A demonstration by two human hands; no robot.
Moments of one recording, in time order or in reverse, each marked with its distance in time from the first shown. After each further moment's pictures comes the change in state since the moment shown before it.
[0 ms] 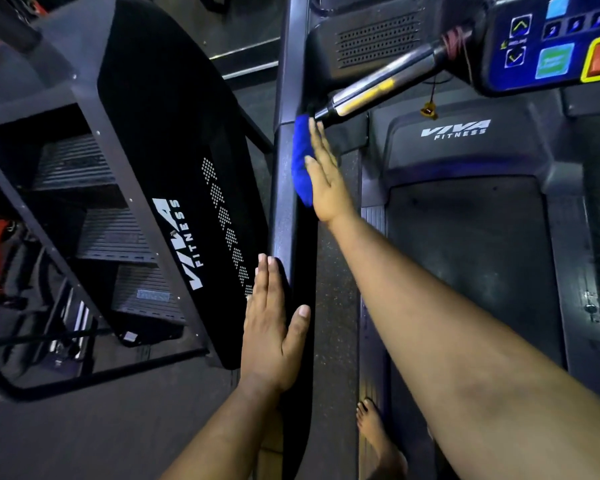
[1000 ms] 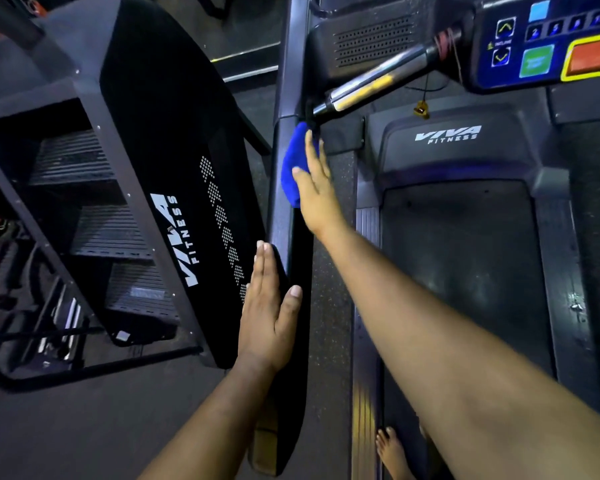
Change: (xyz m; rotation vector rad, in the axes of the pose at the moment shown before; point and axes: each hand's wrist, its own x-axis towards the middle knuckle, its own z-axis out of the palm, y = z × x) left_hand 0.001 -0.004 0.001 -0.096 0.025 0.026; right_hand -0.042 -0.018 0.007 -0.031 -0.030 0.142
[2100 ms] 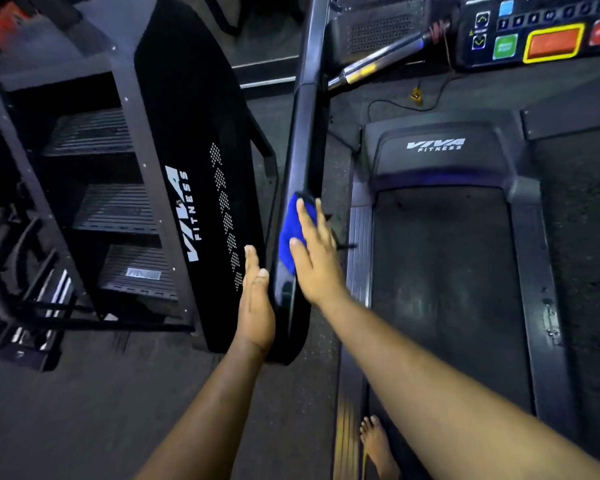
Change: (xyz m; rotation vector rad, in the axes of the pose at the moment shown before) left_hand -0.101 -0.055 0.007 -0.652 0.126 -0.274; right_hand -0.212 0.036 0.041 -0.271 0.008 -0.176
